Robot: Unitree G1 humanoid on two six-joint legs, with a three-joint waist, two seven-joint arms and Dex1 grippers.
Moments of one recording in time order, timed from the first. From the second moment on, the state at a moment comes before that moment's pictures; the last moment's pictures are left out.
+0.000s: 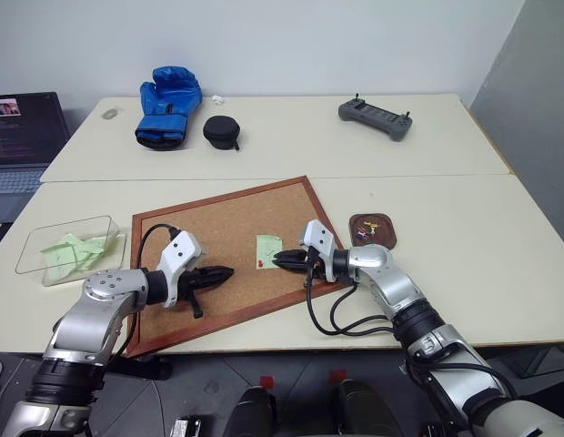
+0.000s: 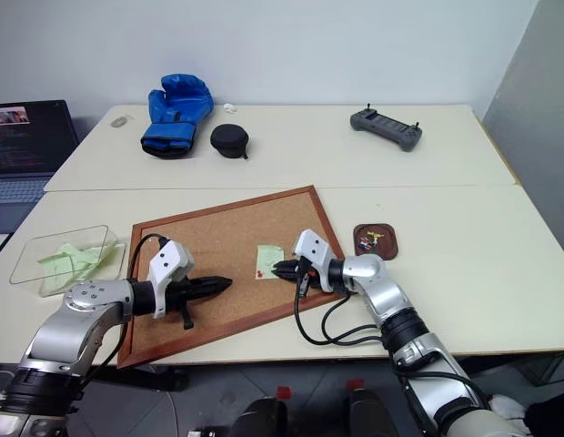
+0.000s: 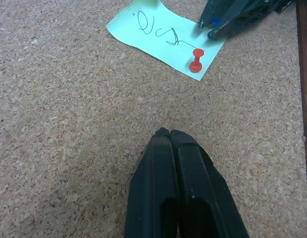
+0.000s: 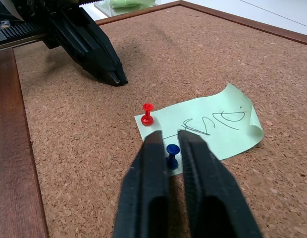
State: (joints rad) left arm -0.19 0.76 0.00 0.02 -0.31 0.40 -1.02; right arm -0.64 -0.14 0.34 0.51 0.10 0.05 0.95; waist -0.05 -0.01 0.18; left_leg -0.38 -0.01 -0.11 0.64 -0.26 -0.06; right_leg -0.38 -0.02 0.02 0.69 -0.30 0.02
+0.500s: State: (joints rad) left arm -0.19 0.76 0.00 0.02 -0.31 0.38 -1.02; right arm -0.64 -0.15 0.29 0.39 0.18 0.11 1.00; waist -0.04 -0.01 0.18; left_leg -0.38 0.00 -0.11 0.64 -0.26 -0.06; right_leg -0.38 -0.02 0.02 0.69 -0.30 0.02
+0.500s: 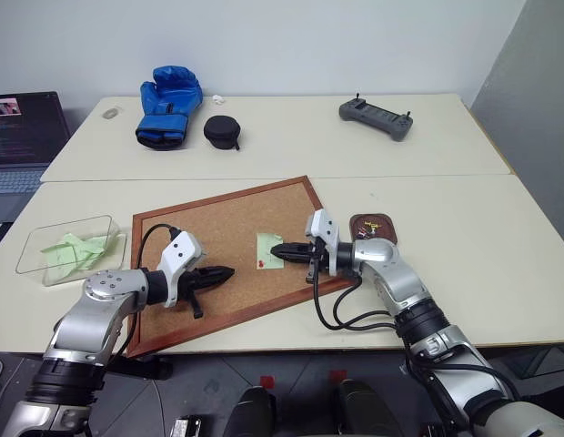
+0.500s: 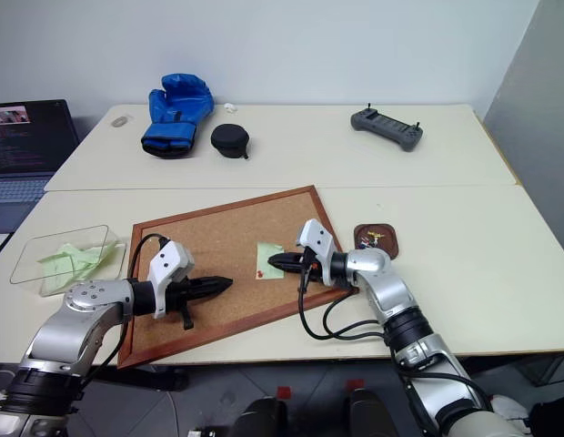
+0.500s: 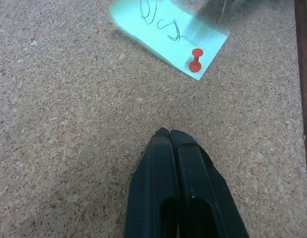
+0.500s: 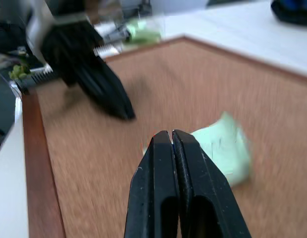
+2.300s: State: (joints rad) left arm -0.22 0.76 -0.02 0.04 -0.30 0.39 -1.04; right arm -0.45 -0.39 -0.07 0.06 0.23 0.62 0.52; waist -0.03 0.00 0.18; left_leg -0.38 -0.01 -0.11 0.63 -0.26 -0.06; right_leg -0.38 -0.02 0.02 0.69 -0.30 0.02
